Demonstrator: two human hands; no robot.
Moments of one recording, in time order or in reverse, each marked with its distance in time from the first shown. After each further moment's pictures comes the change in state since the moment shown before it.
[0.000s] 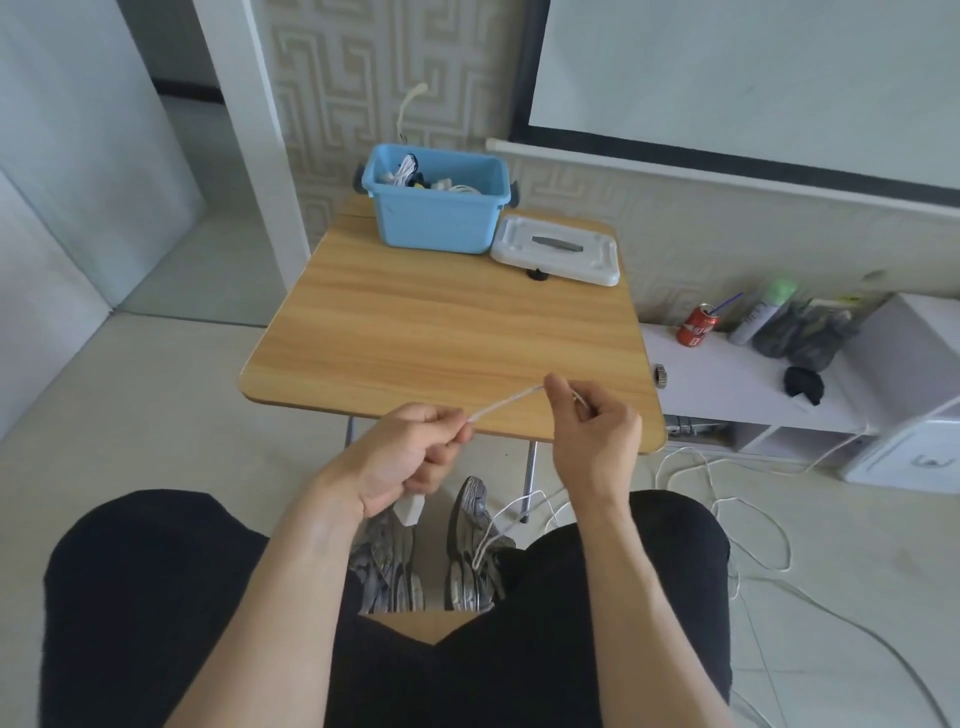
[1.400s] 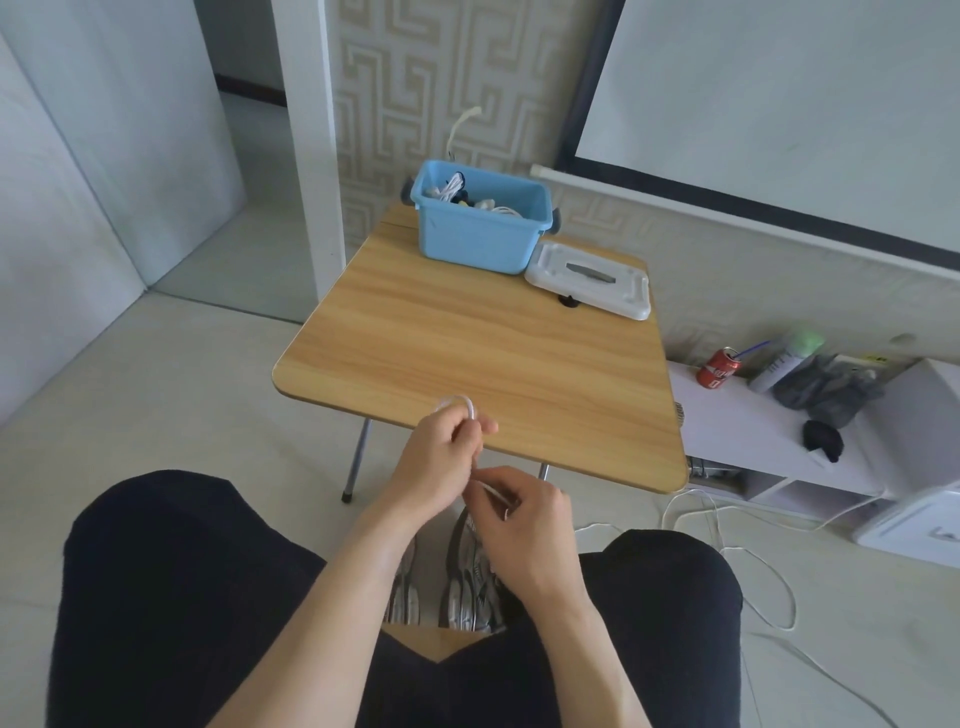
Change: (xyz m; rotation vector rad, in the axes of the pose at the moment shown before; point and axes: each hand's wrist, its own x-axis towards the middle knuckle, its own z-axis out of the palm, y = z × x) left_hand 0.013 -0.019 0.012 0.477 0.525 0.194; right_hand -0.072 -0.009 0.026 -0.158 -0.495 -0.063
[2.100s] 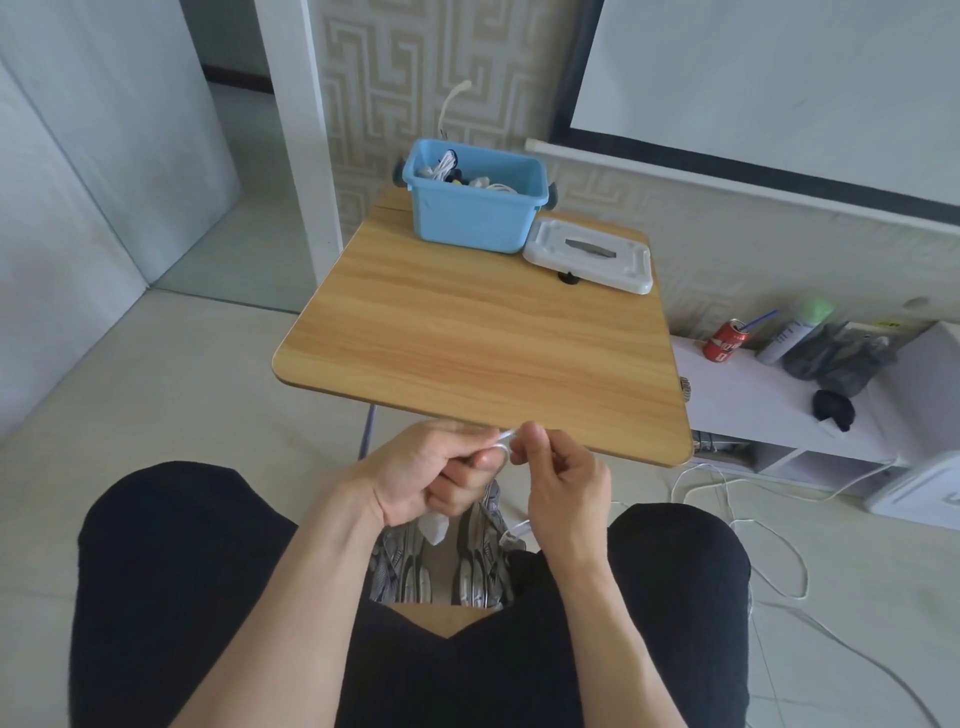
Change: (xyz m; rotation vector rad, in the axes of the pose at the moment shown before) left_hand -0.010 0.001 -0.026 -0.536 -0.752 -0.191; right_hand 0.008 0.012 -0.012 0.210 0.284 0.086
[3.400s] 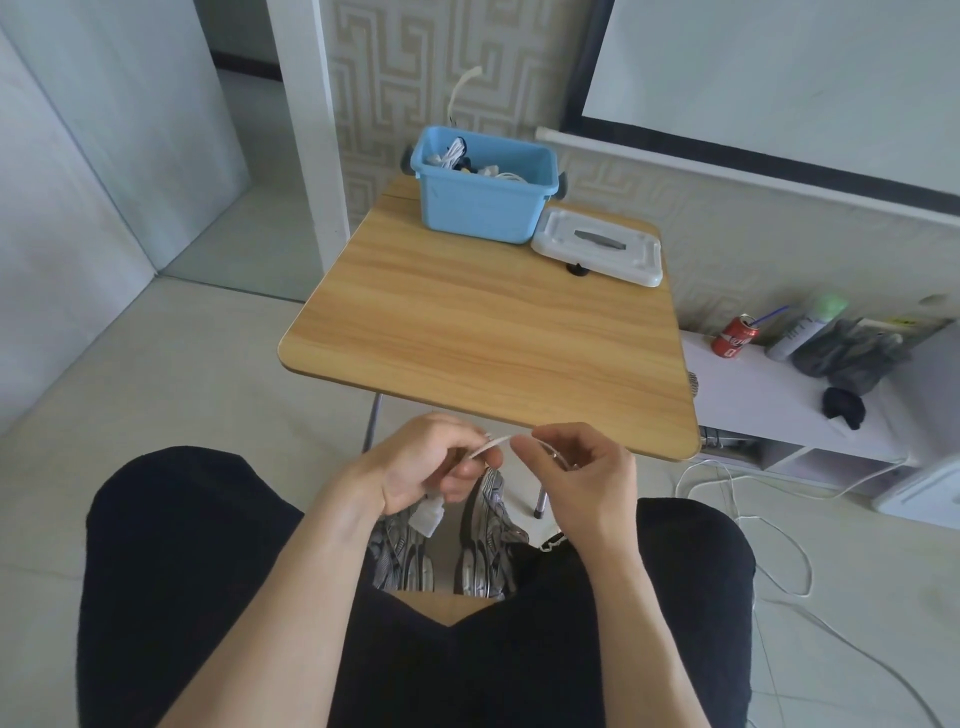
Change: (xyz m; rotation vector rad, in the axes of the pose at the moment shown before) left_hand 0.001 -0.008 -0.002 0.080 0.224 -0.078; right_hand 0.007 -0.001 -0.021 -0.016 -0.063 0.091
